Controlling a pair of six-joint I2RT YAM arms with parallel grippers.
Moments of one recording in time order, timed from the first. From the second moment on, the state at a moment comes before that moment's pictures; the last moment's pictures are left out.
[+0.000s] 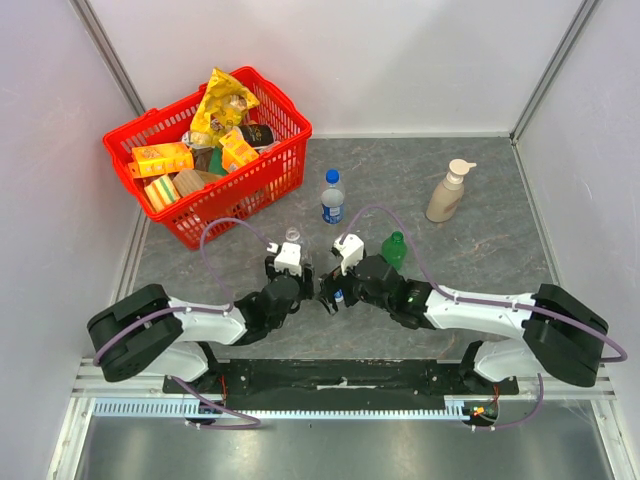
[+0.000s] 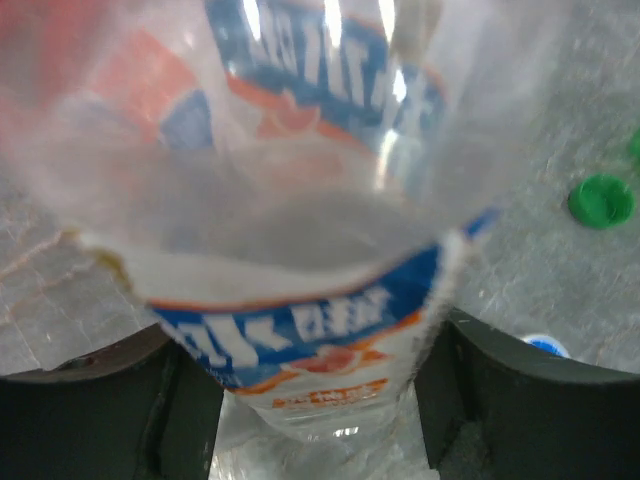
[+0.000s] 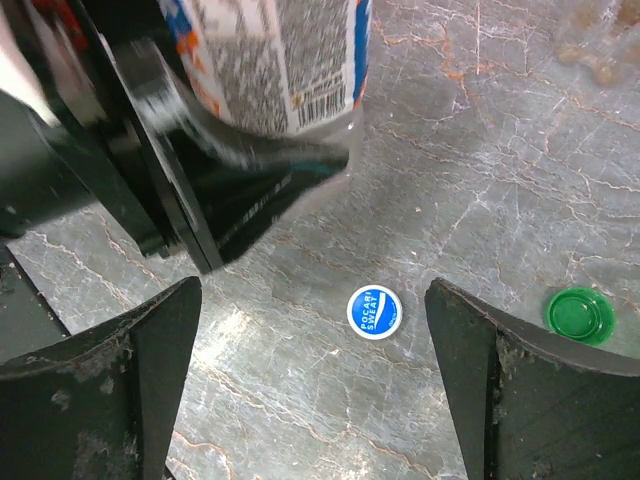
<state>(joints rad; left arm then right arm) -0.98 1.36 0.30 0.65 -0.67 -0.35 1.03 1.34 0.61 0.24 0.13 0.29</state>
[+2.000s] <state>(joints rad) -1.12 0.52 0.57 -0.21 -0.67 -0.36 0.76 1.34 1.08 -0.02 0.15 0.27</state>
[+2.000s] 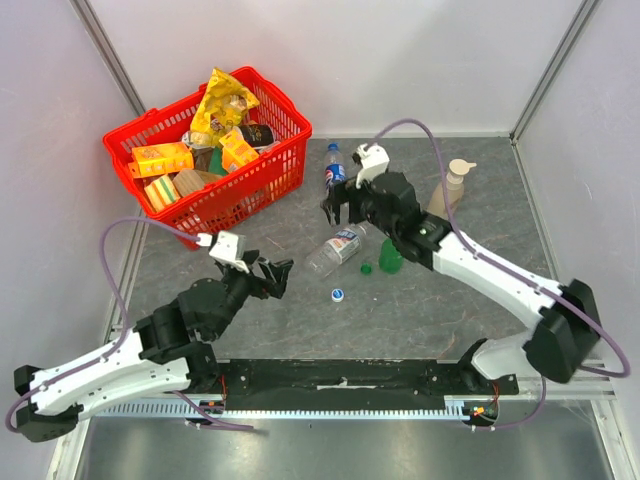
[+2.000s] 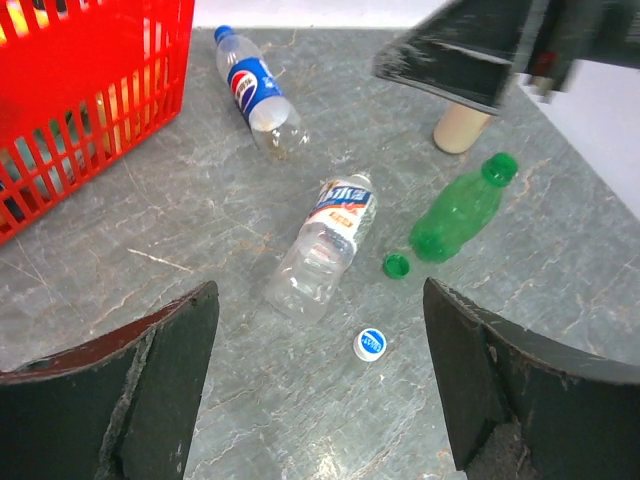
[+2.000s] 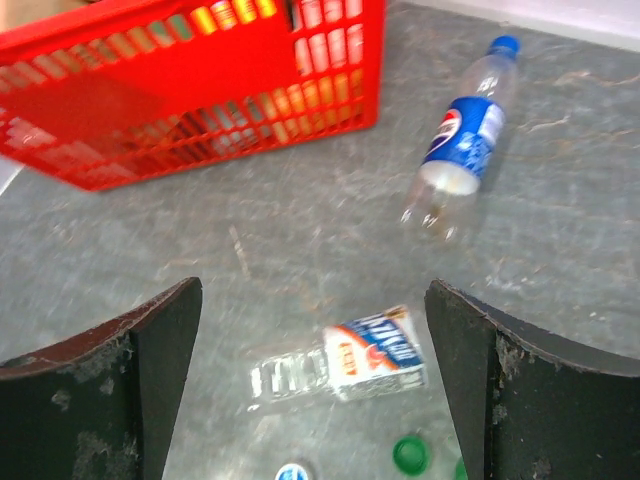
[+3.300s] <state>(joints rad) -1.12 0.32 0.76 -0.60 -0.63 -0.32 0.51 2.42 2.13 -0.52 0.10 0.29</state>
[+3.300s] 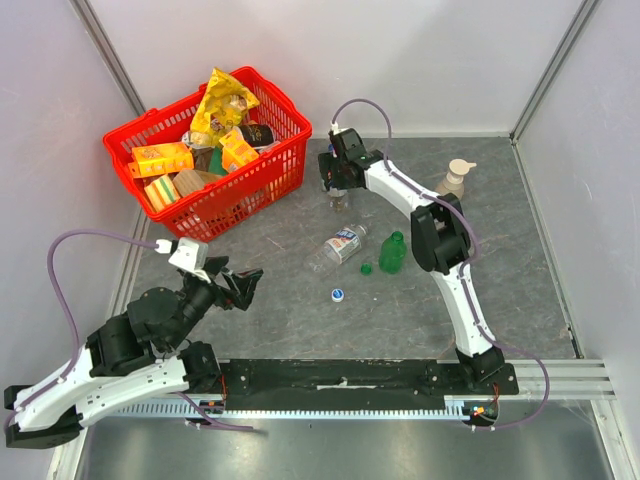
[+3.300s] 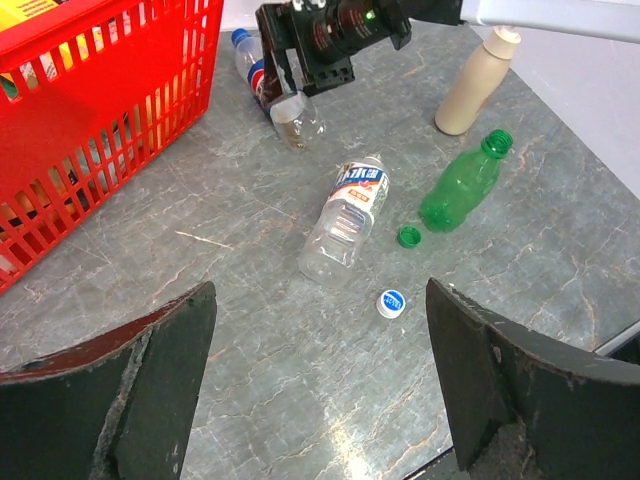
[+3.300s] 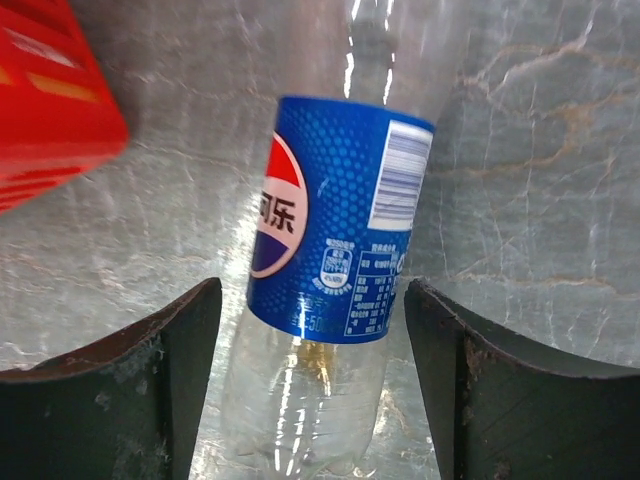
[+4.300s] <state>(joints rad) -1.12 0.39 0.76 -0.55 -0.65 -0.29 0.43 2.17 2.06 -0.58 0.08 0.30</state>
